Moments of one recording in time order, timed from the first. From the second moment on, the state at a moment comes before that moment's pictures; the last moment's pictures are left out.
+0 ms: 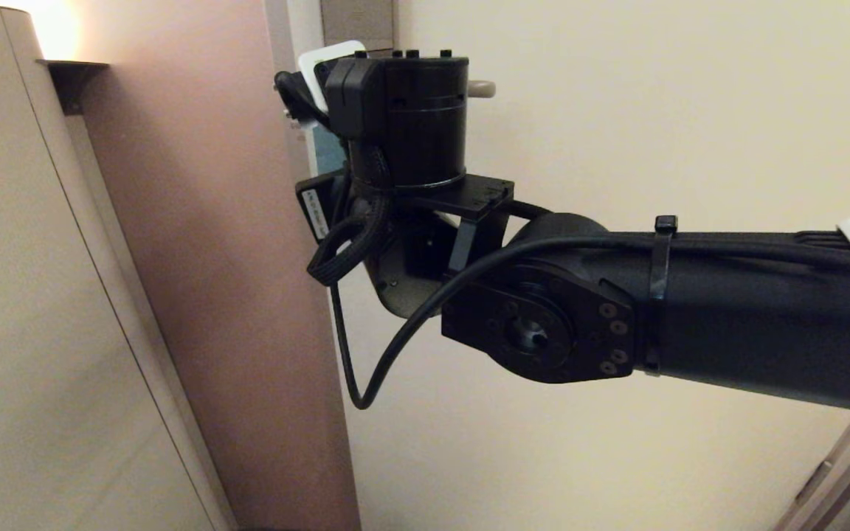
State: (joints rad) left arm 0.00 0.00 -0.03 0.06 0.04 -0.05; right arm 0.98 2.20 -1.97 -0.25 -0.63 -0.18
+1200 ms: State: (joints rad) left arm 0.00 0.00 -0.03 0.06 0.04 -0.05; right arm 0.98 2.04 -1.65 -0.35 -0.63 -0.22
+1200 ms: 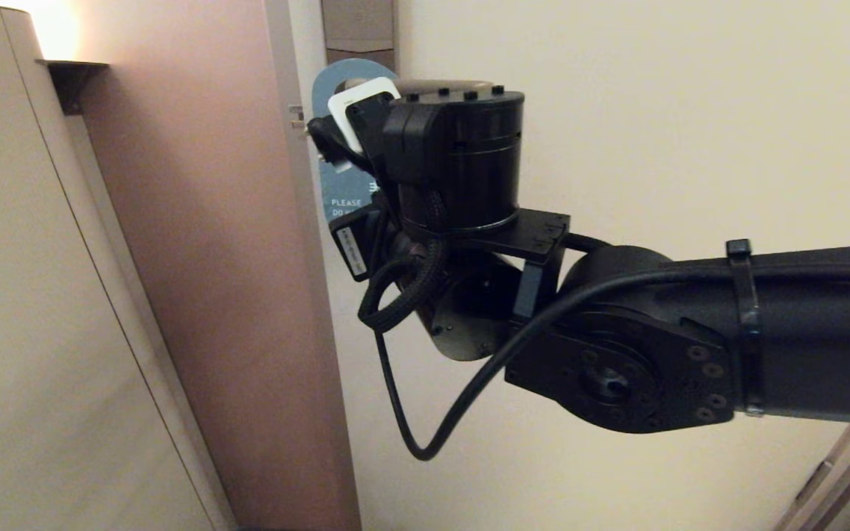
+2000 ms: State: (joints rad) left arm 0.00 0.00 -0.02 0.06 0.04 -0.05; right arm 0.89 1.69 -1.17 -0.35 -0.59 -0.23
